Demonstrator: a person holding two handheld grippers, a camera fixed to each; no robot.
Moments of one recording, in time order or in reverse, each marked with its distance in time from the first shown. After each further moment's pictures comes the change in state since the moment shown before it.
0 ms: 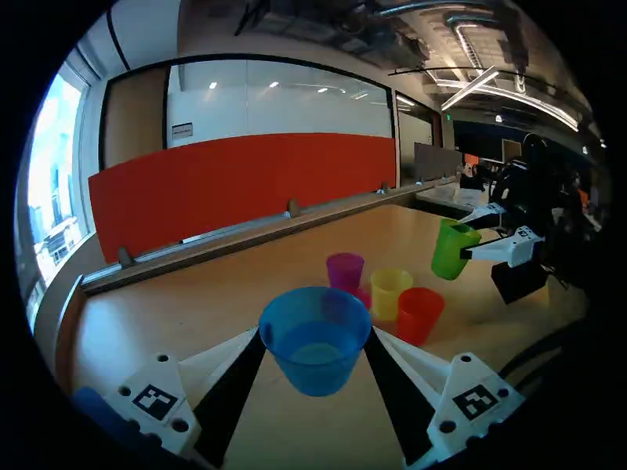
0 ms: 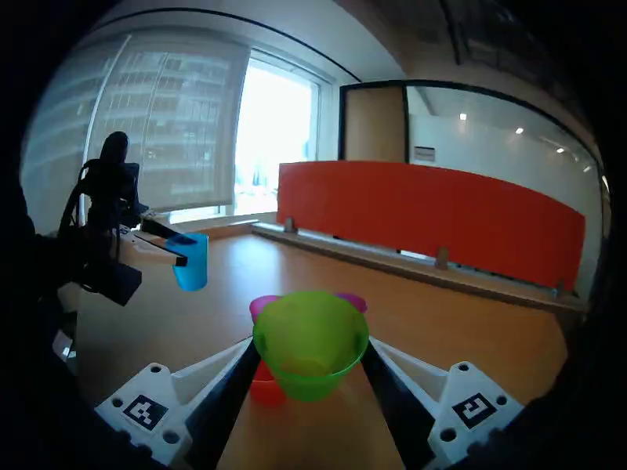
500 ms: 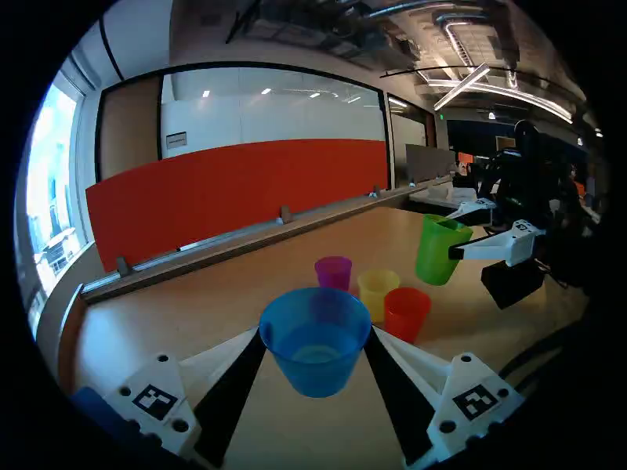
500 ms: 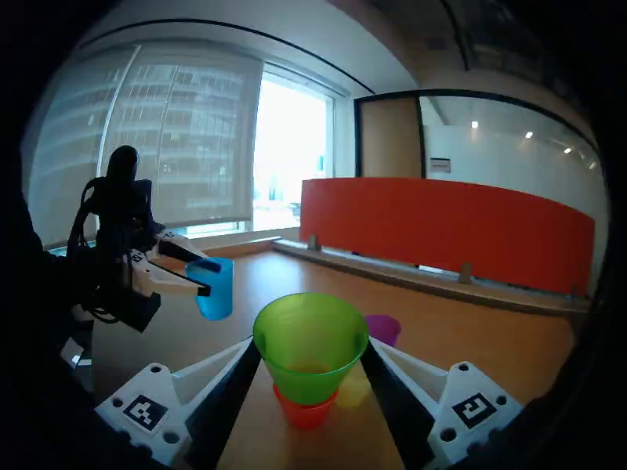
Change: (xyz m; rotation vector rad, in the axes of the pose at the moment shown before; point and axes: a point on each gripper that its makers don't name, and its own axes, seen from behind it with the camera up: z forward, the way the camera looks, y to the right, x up) left arm 0.002 0.019 -0.009 -0.012 0.025 0.029; right arm 0.025 -0.047 0.015 0.079 0.062 0.011
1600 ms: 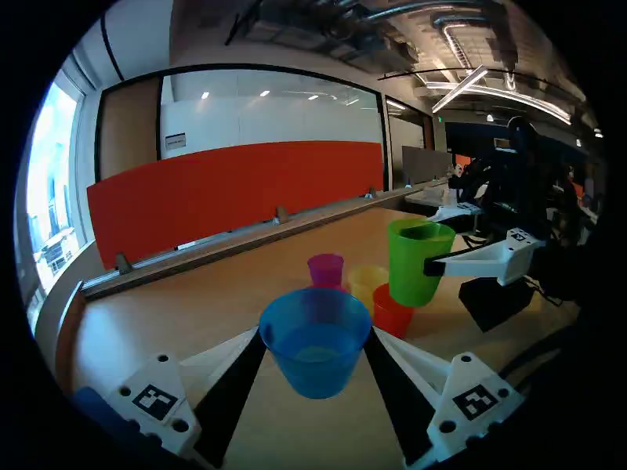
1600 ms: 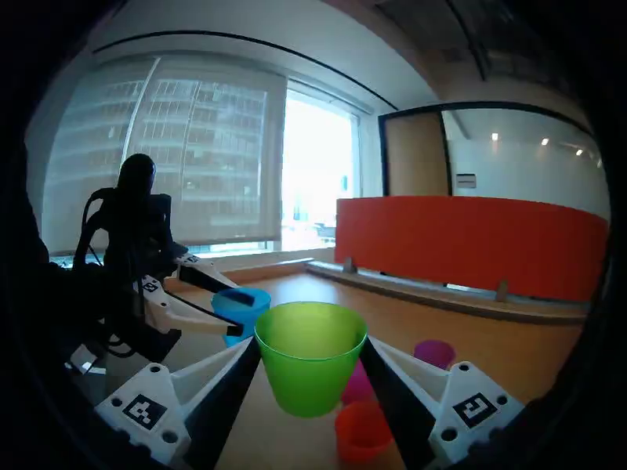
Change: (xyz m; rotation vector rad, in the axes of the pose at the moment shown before) left arm -0.009 0.010 -0.018 -0.007 0.009 0.000; right arm 0.019 -0.068 0.042 0.116 0.089 -0.005
